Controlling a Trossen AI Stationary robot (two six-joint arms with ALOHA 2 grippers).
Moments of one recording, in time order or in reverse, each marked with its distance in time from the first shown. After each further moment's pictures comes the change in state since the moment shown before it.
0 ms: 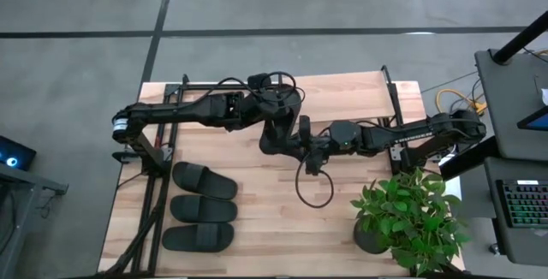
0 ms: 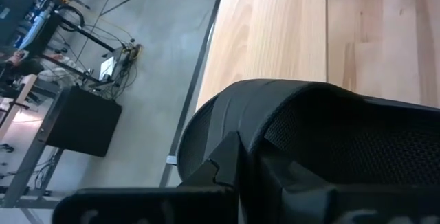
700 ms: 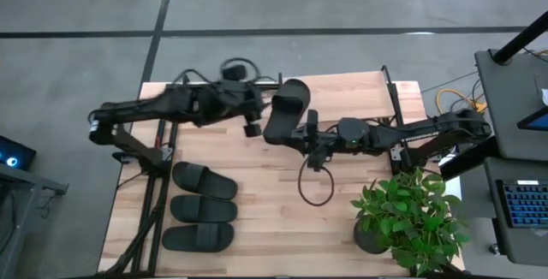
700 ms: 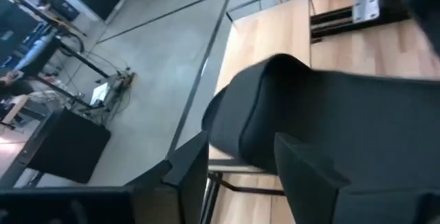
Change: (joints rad) left arm -0.025 -0.235 -0.028 -0.080 0.058 -0.013; right arm 0.029 -0.073 -0.002 -0.009 0.117 -0.078
